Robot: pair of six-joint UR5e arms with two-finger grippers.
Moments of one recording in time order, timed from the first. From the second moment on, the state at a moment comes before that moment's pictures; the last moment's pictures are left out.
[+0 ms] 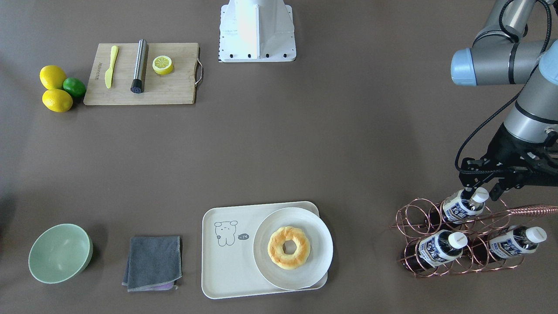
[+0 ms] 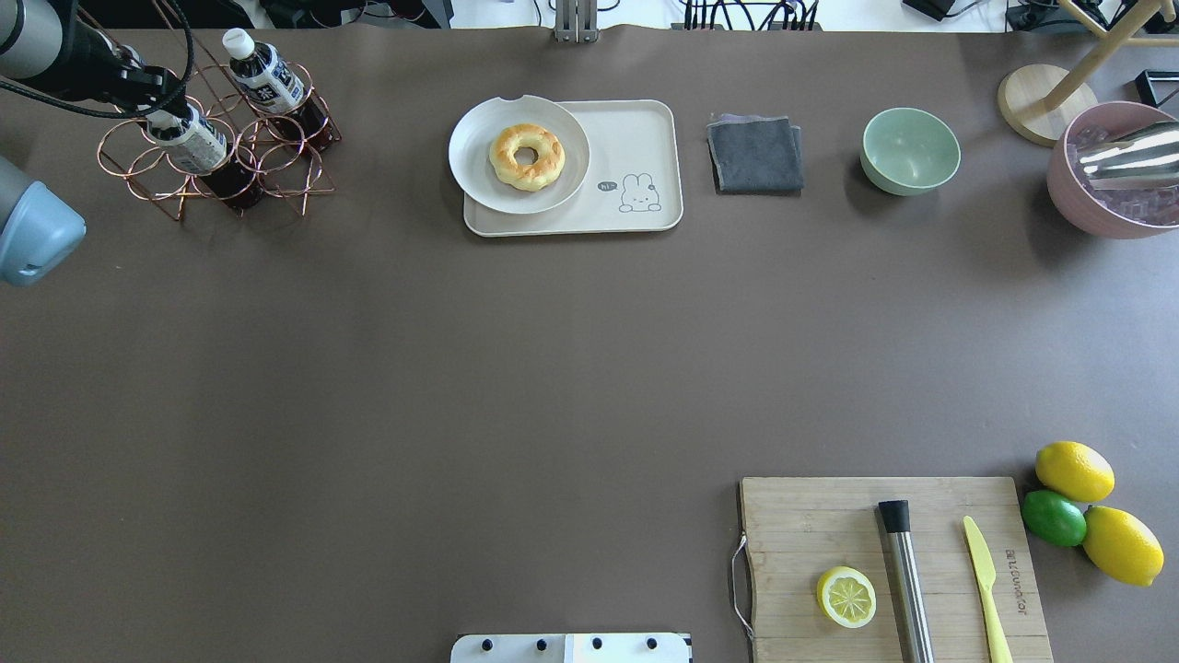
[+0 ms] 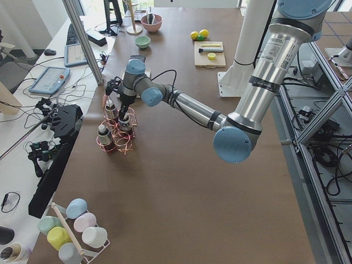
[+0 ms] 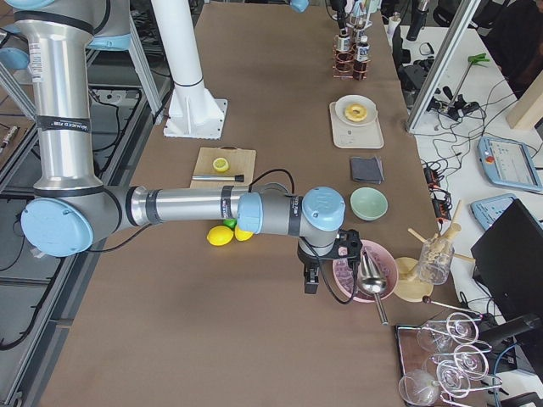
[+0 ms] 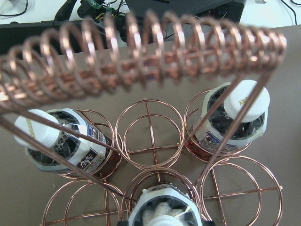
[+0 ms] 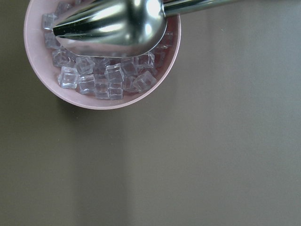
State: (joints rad) left arm -1.12 -1.95 -1.63 -1.90 -1.99 -0.68; right arm 1.62 -1.56 1.66 -1.69 2.35 -0.02
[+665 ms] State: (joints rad) left arm -1.12 -1.95 -1.63 -1.90 -2.00 -0.69; right arm 1.62 -1.56 1.66 -1.69 2.35 -0.02
